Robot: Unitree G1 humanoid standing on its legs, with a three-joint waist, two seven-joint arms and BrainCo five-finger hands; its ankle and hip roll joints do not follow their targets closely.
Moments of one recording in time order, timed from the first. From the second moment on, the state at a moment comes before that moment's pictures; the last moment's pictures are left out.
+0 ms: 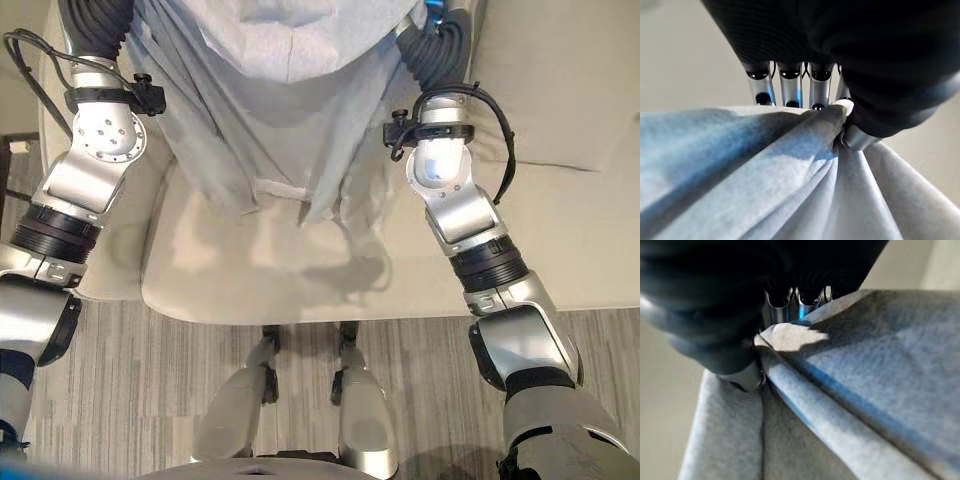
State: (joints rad) left arm -1.02 0.66 -0.32 0.32 -0.03 -0.17 0.65; right arm -0.91 -0.61 0.28 0.15 0.15 -0.22 -0.54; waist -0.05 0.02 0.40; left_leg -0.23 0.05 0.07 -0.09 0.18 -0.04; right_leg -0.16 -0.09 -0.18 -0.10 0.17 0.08
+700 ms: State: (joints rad) left arm -0.81 0.58 -0.23 0.10 0.10 -0.22 0.62; right arm -0.75 -0.59 0.24 0.02 -0.16 -0.22 -0.52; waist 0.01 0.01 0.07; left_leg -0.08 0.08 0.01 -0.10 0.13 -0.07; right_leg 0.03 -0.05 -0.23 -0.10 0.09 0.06
